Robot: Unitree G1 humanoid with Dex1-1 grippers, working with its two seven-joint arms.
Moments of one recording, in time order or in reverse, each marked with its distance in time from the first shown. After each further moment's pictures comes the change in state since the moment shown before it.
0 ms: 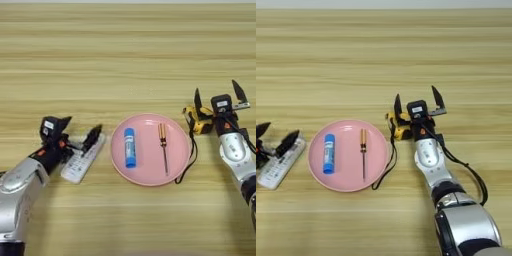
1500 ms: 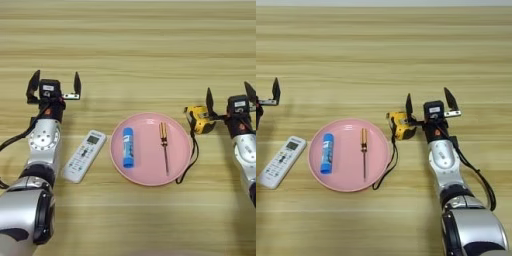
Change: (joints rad) left arm -0.637 -0.031 0.020 1.233 0.396 -1.034 0.532; right arm 0.024 -0.030 -0.122 -0.001 0.198 -0.045 0.257
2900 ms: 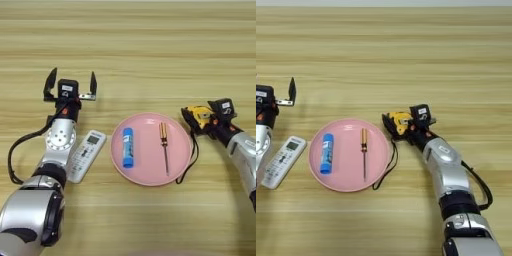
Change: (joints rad) left arm -0.007 -0.052 -0.078 -0.006 0.074 -0.029 0.090; right arm 0.166 0.027 0.027 -0.516 0.226 0.832 0.475
